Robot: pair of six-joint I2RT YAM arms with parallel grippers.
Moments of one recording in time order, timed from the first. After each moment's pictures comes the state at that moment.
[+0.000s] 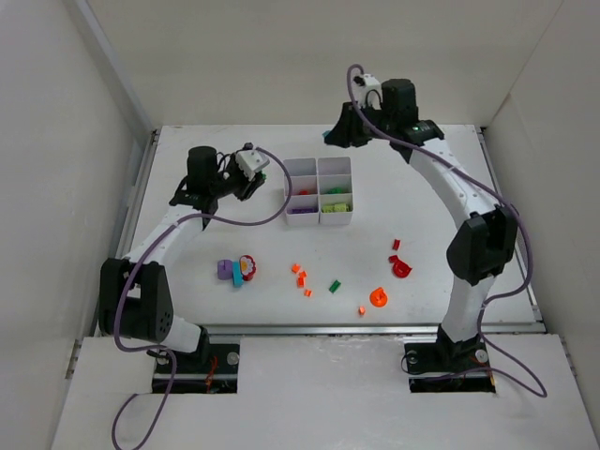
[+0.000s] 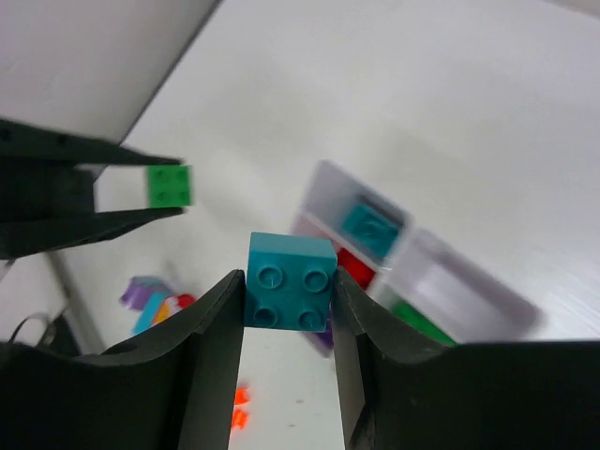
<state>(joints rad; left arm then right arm) -0.20 1.44 1.02 0.05 0.60 0.56 0.39 1.92 1.90 -0.42 -0.58 0.23</state>
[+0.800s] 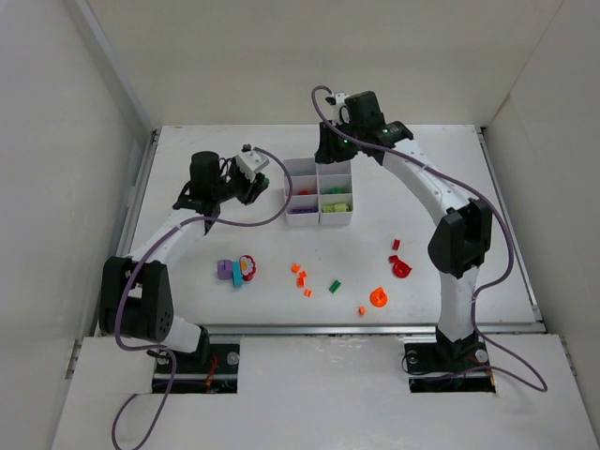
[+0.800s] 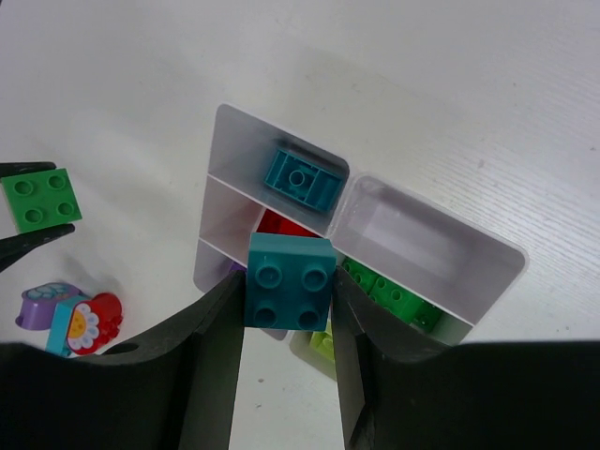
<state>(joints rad) -0.19 1.45 0.95 0.10 0.57 0.44 0.47 2.04 2.02 -0.65 -0.25 0.18</state>
